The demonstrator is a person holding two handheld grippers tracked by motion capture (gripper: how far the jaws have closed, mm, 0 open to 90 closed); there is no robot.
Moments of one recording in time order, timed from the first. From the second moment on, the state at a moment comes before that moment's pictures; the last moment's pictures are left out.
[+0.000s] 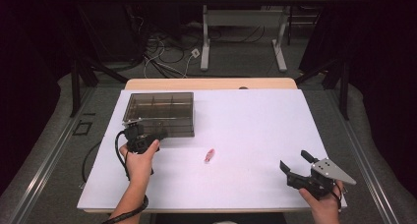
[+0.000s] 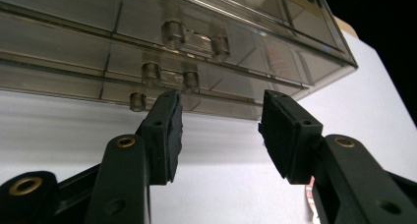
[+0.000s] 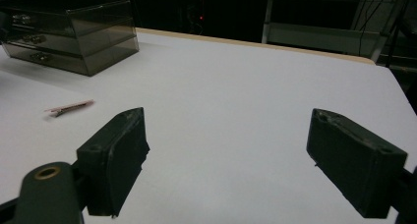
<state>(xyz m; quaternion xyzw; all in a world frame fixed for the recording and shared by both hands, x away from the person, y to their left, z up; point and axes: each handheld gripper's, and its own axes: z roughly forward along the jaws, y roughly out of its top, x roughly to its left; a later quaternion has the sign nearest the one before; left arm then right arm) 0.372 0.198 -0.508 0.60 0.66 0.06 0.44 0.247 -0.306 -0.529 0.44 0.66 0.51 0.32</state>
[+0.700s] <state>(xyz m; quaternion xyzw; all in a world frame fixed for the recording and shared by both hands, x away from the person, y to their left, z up) 0.384 0.199 -0.522 0.54 0.71 0.02 0.45 0.250 -0.306 -0.533 0.45 0.67 0.50 0.32</state>
